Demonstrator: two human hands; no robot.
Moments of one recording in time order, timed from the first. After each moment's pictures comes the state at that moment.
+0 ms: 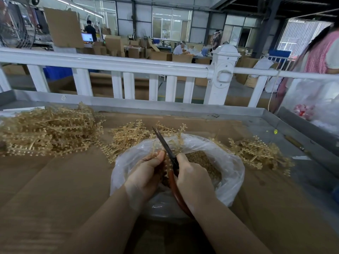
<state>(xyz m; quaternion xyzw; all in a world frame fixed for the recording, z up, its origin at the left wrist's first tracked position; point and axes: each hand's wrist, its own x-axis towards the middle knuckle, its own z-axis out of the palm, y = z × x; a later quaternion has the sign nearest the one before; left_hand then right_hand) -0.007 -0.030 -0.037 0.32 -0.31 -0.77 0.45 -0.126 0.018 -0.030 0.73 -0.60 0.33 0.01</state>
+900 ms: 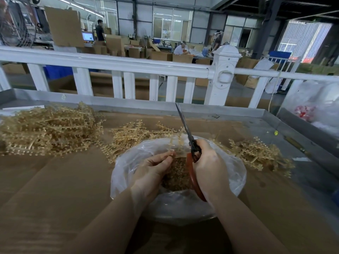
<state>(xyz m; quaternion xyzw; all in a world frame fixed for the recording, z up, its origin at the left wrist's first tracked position) -0.016 -0.026 -0.039 0.35 -0.35 -0.72 0.48 -0.150 0.009 -0.016 0.62 -0.65 0.44 -0.03</state>
